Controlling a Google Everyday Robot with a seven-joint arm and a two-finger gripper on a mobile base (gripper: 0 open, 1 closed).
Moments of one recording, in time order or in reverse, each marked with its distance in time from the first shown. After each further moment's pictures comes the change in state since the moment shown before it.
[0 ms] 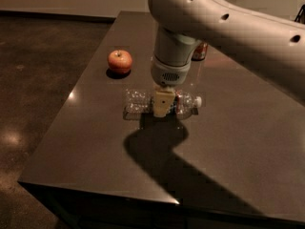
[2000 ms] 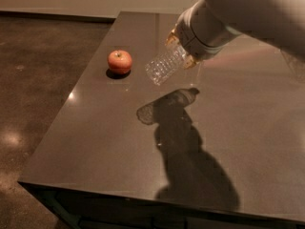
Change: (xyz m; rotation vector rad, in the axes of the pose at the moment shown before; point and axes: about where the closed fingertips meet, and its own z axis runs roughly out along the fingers) arm 0.025 -0.052 -0.118 0.581 0.128 -0.800
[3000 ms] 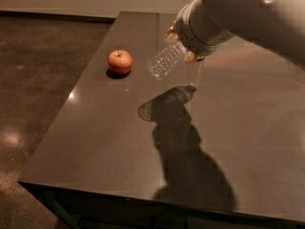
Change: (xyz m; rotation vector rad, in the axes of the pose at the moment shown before) arm 0.009 -0.013 -0.003 0.059 0.062 -0.125
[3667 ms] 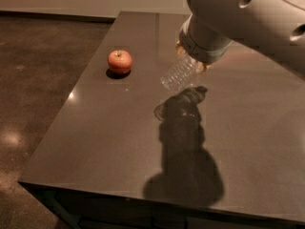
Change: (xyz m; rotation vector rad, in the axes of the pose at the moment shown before) arm 0.005 0.043 0.011 -0.218 0.017 -0.047
